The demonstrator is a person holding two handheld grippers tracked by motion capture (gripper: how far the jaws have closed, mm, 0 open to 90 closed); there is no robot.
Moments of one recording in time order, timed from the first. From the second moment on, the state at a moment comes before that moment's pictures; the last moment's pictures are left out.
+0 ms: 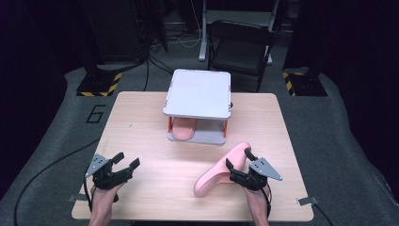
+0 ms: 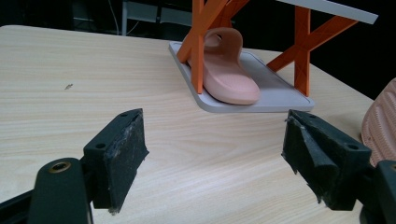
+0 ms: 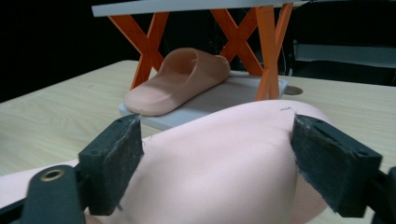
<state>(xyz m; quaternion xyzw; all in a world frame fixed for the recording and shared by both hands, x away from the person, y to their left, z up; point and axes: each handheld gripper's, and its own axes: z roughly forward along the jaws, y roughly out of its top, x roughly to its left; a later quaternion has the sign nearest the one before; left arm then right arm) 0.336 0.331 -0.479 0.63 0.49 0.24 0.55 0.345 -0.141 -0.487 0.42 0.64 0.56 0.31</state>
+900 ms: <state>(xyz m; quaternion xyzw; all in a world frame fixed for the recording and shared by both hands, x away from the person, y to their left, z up) 0.334 0.337 -0.478 0.63 0.49 0.24 0.55 0.360 -0.088 -0.466 0.35 0.68 0.59 0.27</state>
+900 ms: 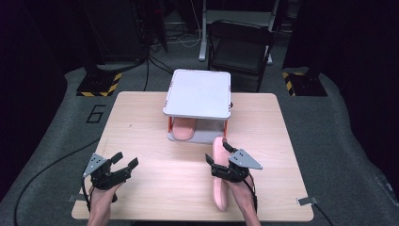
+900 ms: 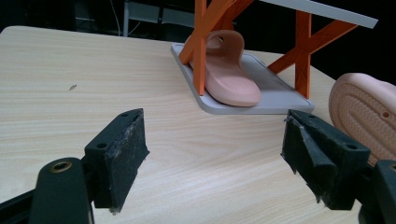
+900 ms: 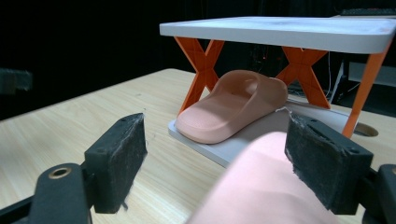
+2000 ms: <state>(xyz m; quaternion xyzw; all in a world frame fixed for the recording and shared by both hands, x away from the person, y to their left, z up) 0.330 0.344 -0.478 0.61 0.50 0.24 0.56 0.357 -0.109 -0.520 0.39 0.75 0.44 0.29</state>
